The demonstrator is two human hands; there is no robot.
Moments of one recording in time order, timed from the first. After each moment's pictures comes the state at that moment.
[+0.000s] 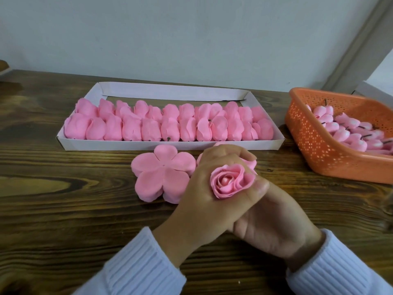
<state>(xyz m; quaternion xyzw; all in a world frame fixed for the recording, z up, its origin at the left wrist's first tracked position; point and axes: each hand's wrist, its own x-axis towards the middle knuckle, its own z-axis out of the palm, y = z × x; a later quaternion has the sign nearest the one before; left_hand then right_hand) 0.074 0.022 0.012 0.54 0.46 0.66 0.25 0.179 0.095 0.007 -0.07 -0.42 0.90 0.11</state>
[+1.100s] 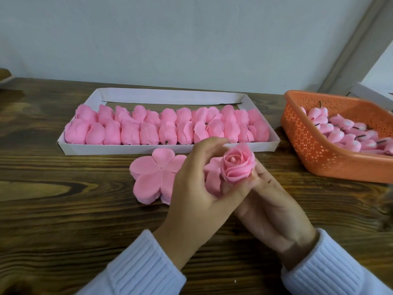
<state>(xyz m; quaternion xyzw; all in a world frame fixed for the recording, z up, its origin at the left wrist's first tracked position) 0.074 0.025 0.003 0.53 0.49 0.69 0.07 0.180 0.094 0.008 -0.03 -0.36 0.88 0.29</state>
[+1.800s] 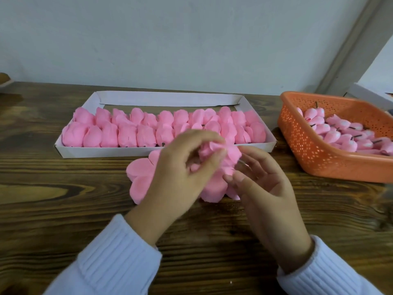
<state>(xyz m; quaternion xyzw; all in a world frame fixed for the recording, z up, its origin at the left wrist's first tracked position) 0.041 0.033 0.023 0.58 0.53 0.61 0.07 0.182 0.094 0.001 -0.16 -0.58 0.65 0.46</state>
